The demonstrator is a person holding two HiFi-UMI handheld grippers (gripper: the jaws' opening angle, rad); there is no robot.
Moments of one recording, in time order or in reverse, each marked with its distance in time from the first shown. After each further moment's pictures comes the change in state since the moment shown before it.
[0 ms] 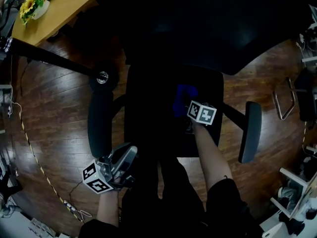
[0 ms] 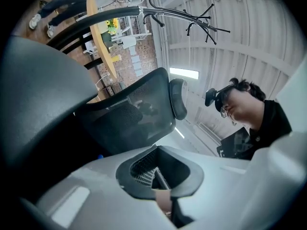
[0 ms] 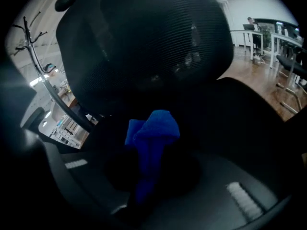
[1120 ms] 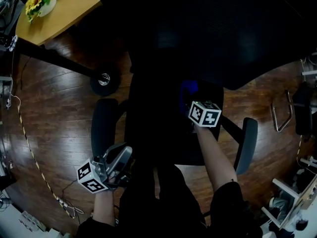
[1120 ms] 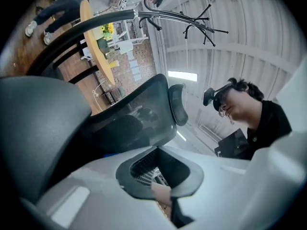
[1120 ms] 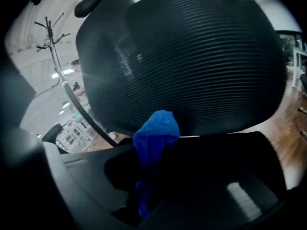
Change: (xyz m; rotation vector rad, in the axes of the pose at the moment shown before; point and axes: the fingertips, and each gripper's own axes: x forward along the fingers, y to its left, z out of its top) left arm 0.016 -0.002 0.036 0.048 -0.040 0.013; right arm -0.014 0.069 0.095 -0.188 -0.088 0.162
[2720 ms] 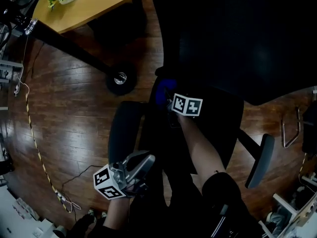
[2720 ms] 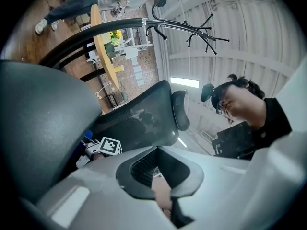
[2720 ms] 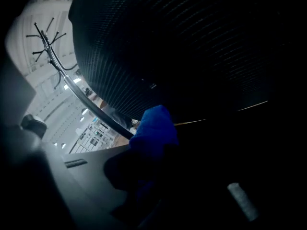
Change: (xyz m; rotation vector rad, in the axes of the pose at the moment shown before) left arm -0.011 0.017 0.002 -0.045 -0.079 0.001; right arm 0.155 0.130 -0.052 0.079 0.139 0.230
